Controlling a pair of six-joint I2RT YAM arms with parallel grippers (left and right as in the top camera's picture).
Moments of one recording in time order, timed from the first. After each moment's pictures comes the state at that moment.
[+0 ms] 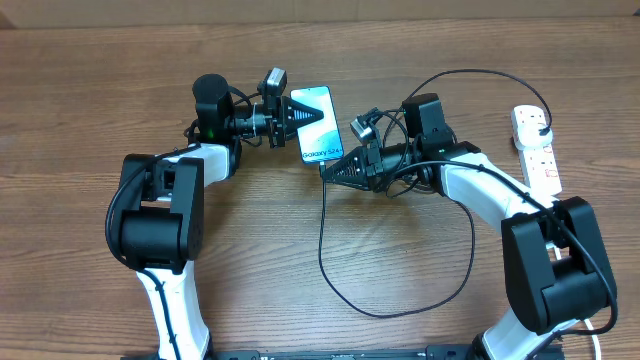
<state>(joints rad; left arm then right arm) -0.11 2.17 1.16 0.91 1.40 -1.59 0.30 1.82 1.05 -0.11 -1.32 0.67</state>
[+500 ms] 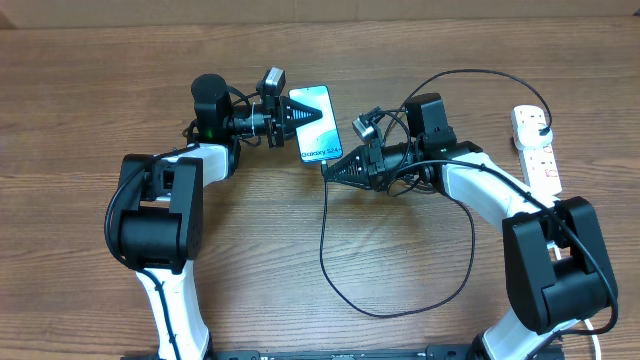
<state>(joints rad) -0.11 2.17 1.16 0.91 1.40 -1.59 0.29 1.82 1.05 -0.11 -1.32 0.67</state>
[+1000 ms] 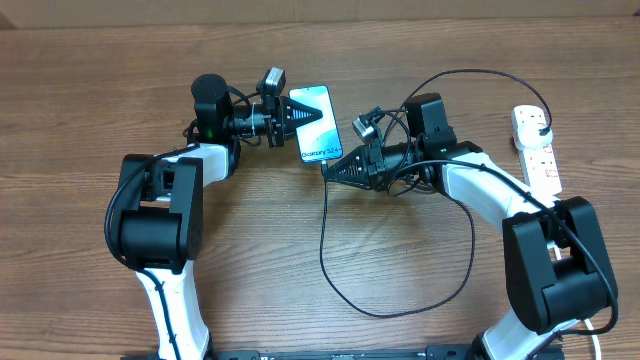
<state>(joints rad) -0.11 2.17 1.16 0.91 1.40 -1.59 0.29 1.82 1.05 -0.11 -1.32 0.67</state>
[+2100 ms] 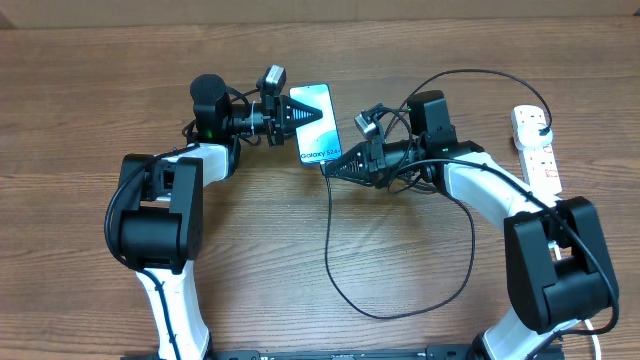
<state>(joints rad) -0.11 2.17 1.17 0.97 1.43 -1.59 0.28 1.82 1.05 -0.07 -1.30 0.70</state>
